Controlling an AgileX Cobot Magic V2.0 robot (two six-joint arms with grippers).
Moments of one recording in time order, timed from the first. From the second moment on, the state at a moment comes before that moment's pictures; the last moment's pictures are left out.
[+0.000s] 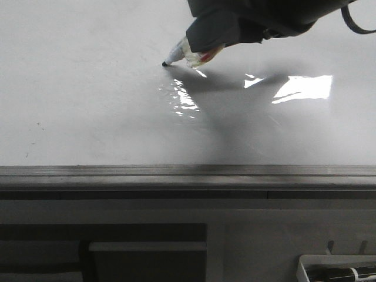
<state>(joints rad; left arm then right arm) -0.41 0.23 -0.37 -0.67 0.39 0.43 0.68 1.27 -0.76 0.84 -0.03 -0.91</state>
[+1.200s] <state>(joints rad) -0.41 0.23 -0.37 -0.67 0.39 0.43 0.53 1.22 -0.74 0.87 0.25 -0.91</state>
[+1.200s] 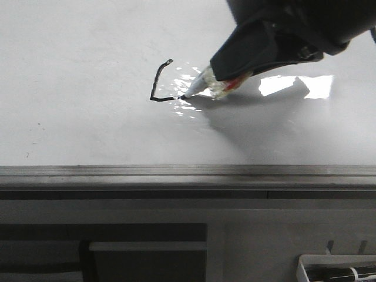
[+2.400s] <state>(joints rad) -0.41 0.23 -0.37 -0.67 0.39 0.43 0.65 1.23 -0.83 0.85 0.11 -0.89</state>
